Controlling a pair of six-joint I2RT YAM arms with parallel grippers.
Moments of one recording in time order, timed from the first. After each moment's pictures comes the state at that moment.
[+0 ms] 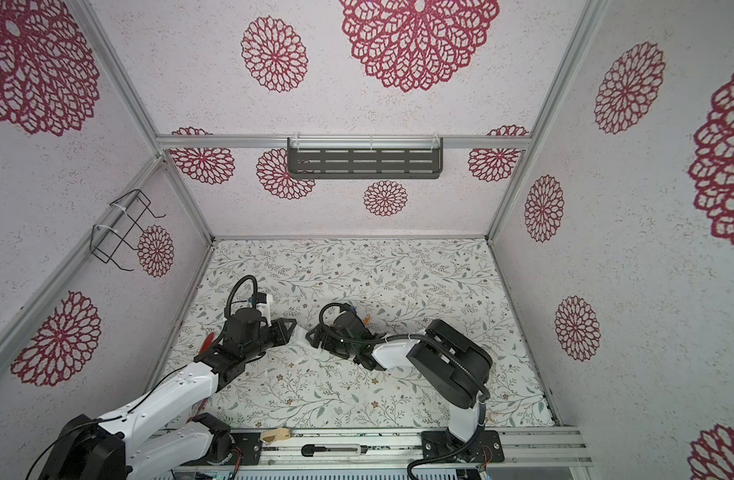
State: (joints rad) left arm -0.45 1.09 0.48 0.02 0.07 -0.63; right arm 0.94 1.83 0.87 0.35 -0.16 1.13
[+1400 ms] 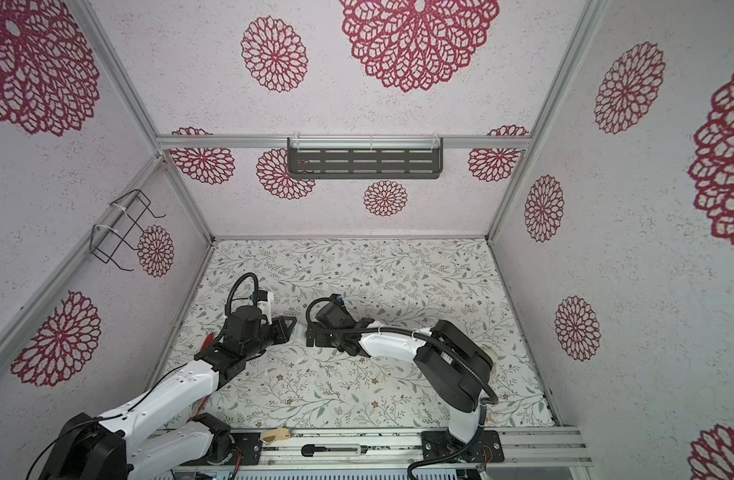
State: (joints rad) left arm -0.45 1.10 0.50 0.00 0.08 -0.59; right arm 0.98 1.80 1.12 -0.18 0.06 0.85
